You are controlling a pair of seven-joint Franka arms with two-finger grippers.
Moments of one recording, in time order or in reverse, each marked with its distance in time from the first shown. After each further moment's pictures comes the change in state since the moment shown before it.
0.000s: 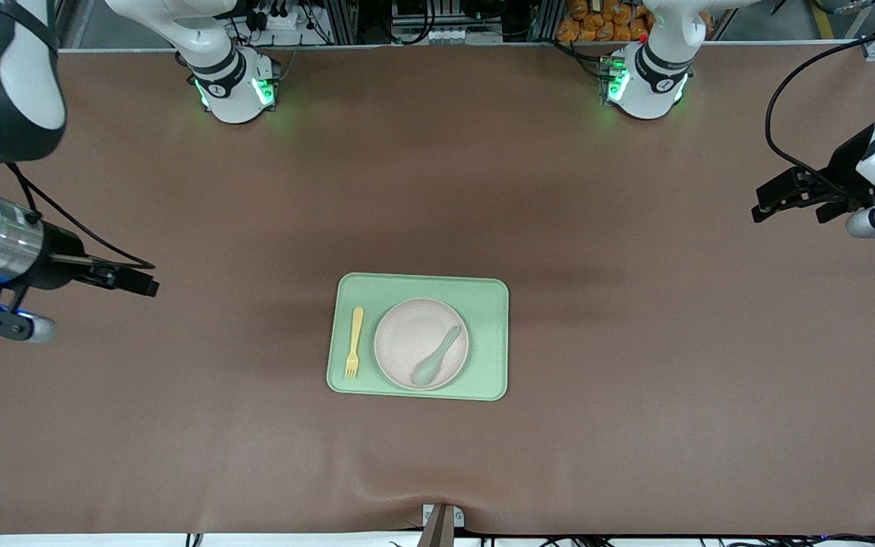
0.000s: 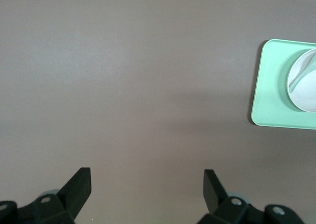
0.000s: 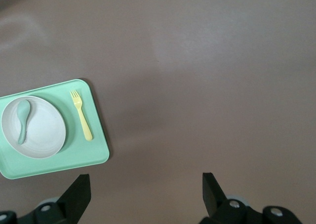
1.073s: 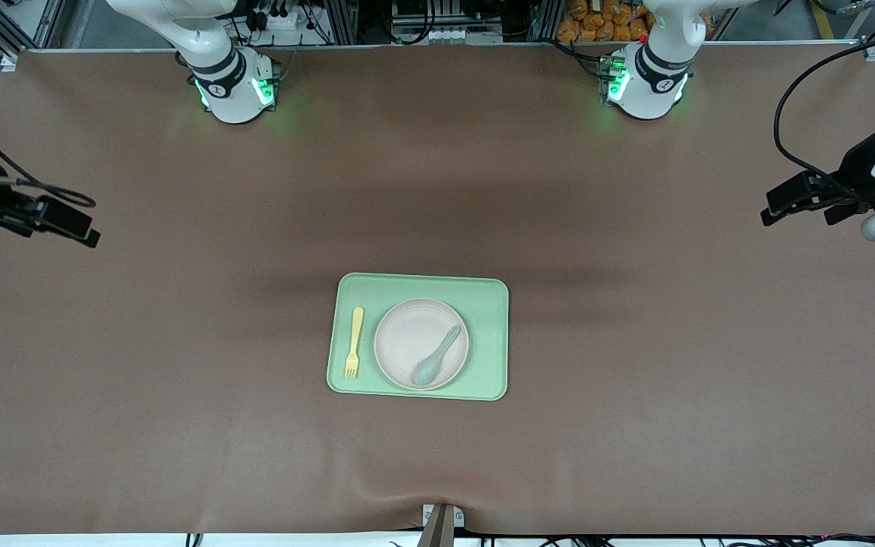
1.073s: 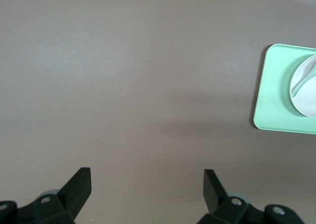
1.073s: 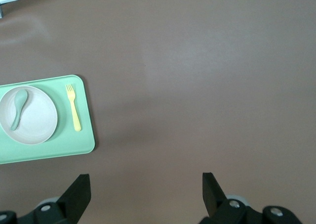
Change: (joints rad) left arm 0.017 0.003 -0.001 -0.001 -0.004 0.011 0.000; right arm -0.008 -0.181 -0.002 -0.062 -0.061 -0.041 -0.095
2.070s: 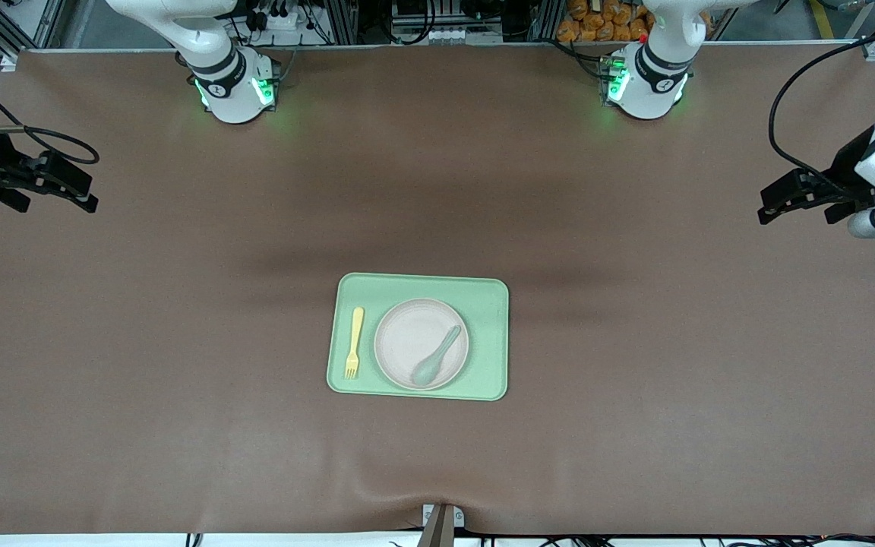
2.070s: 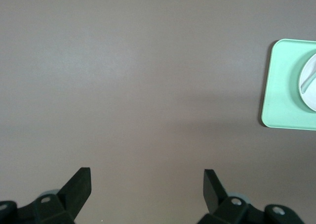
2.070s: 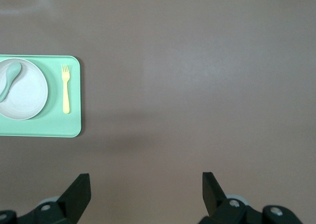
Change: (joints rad) left arm -0.004 -0.006 -0.033 0.001 0.051 -0.005 0.000; right arm 0.002 -0.170 -0.028 -0.246 -0.008 0.115 -0.190
